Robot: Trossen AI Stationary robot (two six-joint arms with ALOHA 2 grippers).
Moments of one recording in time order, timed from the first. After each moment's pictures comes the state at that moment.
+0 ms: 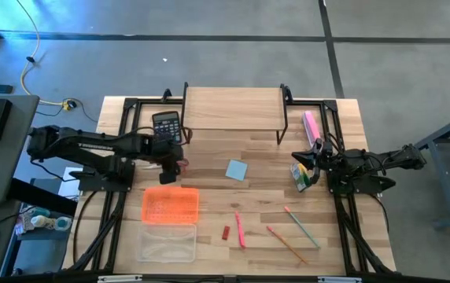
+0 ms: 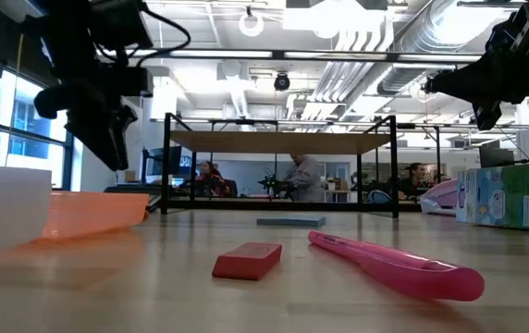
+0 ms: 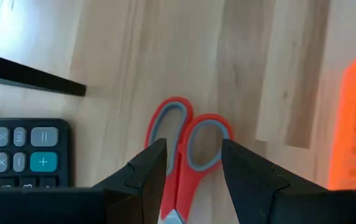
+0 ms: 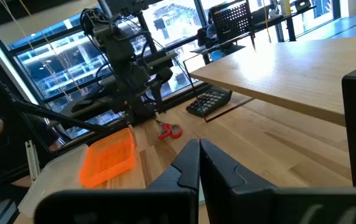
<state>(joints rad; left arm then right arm) 0.23 1.16 0.63 -0.64 -0.14 0.00 0.21 0.01 0.05 -0.05 0.48 0.36</state>
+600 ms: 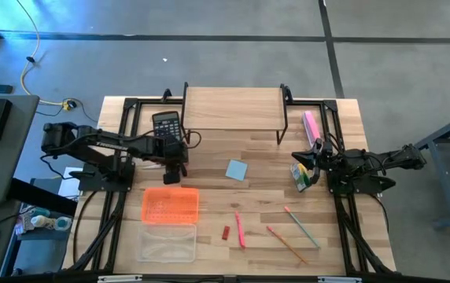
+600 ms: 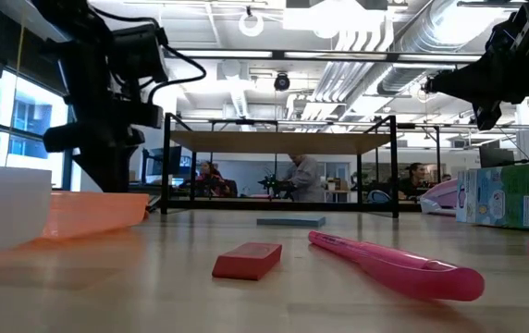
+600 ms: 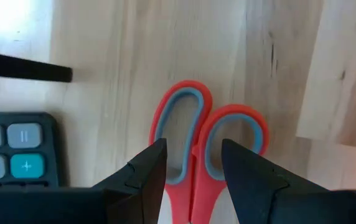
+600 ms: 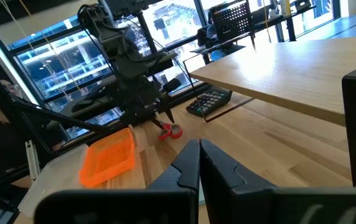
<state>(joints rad) 0.25 1.34 0.63 -0.57 -0.17 0.04 0.21 0.01 0.05 -0.05 0.48 0.36</state>
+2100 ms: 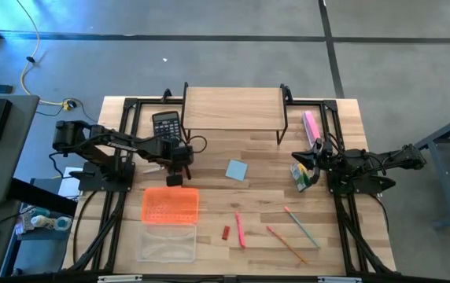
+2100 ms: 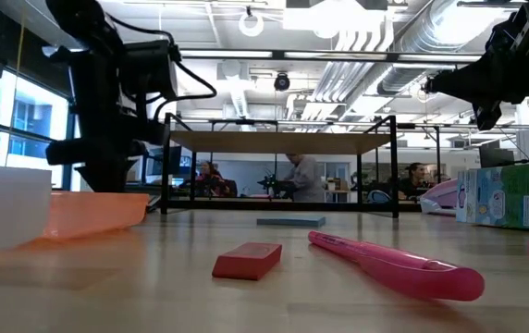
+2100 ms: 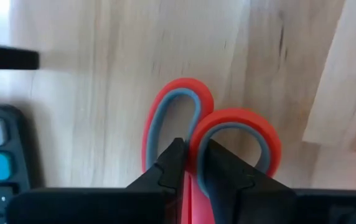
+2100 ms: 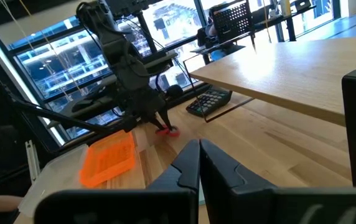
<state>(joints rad) 0.22 1.47 0.69 -0.62 -0.17 -0.04 0.21 0.01 0.05 -0.05 0.48 0.36</state>
